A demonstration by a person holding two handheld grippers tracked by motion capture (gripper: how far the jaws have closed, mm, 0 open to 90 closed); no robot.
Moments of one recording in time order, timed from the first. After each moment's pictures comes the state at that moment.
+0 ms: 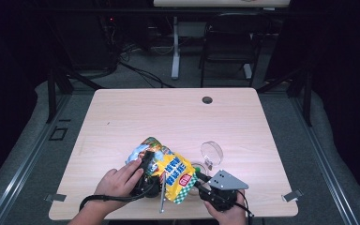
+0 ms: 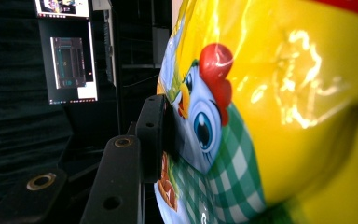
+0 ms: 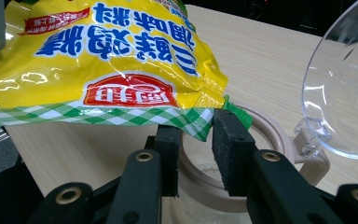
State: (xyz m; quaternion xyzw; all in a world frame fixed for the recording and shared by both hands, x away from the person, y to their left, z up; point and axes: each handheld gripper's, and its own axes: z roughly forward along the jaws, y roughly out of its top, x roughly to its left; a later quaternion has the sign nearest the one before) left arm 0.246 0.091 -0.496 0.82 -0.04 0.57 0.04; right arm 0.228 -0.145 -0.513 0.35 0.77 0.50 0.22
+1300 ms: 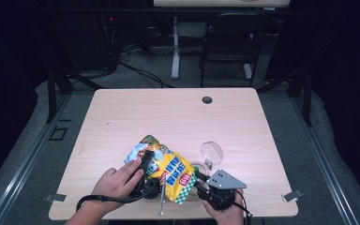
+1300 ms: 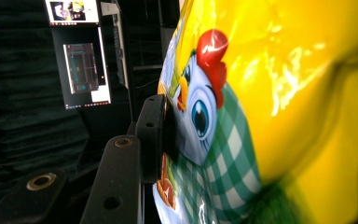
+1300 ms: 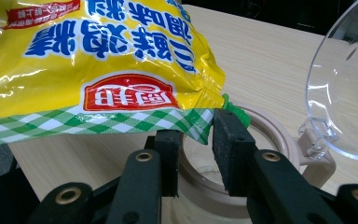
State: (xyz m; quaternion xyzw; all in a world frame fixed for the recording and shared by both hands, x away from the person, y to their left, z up) left arm 0.240 0.091 -0.490 0.81 -0.07 0.58 0.02; right arm 0.230 -0.141 -0.515 0.35 0.76 0.50 0.22
